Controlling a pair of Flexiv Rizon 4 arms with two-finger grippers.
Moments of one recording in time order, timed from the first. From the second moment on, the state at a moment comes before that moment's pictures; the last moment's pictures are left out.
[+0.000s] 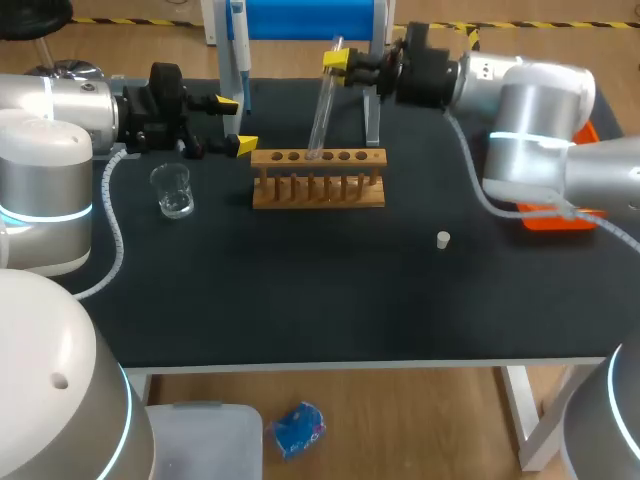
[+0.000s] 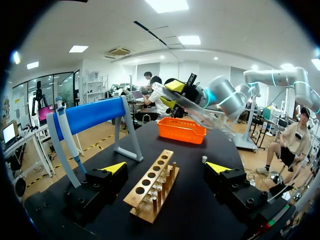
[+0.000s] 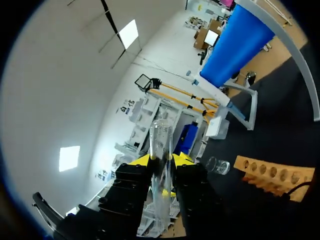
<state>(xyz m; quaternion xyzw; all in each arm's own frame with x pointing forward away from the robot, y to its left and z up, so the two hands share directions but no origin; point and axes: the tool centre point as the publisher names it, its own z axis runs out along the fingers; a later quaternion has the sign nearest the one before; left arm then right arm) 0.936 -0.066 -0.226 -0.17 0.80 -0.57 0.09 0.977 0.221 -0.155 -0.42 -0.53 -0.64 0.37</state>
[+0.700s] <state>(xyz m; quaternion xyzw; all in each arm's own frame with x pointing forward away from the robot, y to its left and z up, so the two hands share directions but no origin) 0.936 -0.066 -0.226 -0.17 0.80 -0.57 0.09 0.977 0.195 -0.191 -0.46 -0.54 -0.52 0.48</state>
